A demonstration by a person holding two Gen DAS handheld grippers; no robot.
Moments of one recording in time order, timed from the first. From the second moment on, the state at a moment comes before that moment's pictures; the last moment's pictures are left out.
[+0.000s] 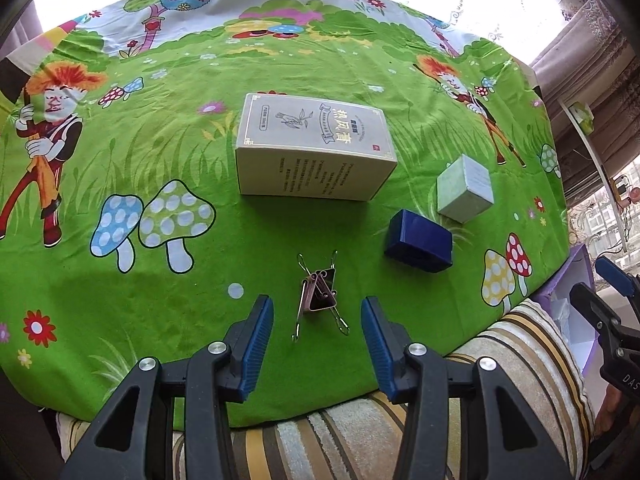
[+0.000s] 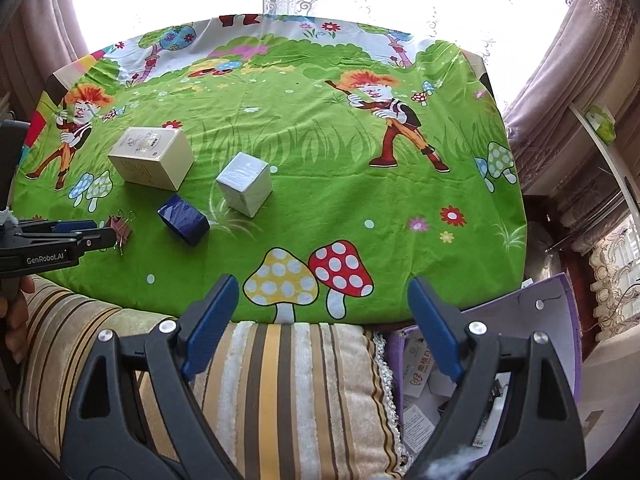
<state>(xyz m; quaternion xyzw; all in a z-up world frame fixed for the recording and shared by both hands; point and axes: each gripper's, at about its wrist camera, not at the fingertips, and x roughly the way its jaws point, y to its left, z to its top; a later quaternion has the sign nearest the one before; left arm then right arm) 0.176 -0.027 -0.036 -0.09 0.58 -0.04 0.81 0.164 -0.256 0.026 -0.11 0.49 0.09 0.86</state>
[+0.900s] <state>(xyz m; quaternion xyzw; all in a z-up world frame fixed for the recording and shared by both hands) 0.184 -0.024 -0.054 -0.10 0.57 -0.05 0.81 0.204 -0.168 -0.028 -0.16 0.54 0.20 0.80</state>
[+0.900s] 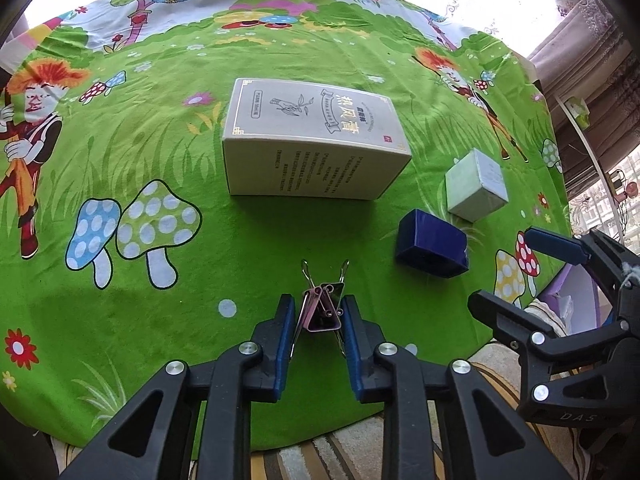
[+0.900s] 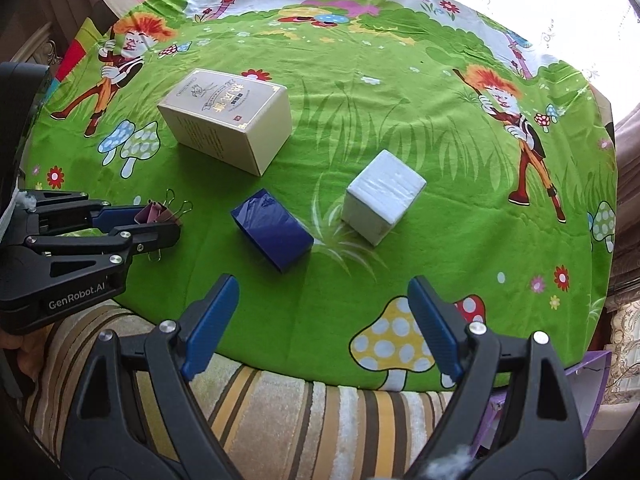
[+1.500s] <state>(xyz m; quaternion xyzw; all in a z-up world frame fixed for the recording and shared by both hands) 0.170 -0.012 -0.049 -0.12 0.56 -0.04 0.82 0.230 -0.141 -0.049 -0.17 0.55 0.23 0.79</state>
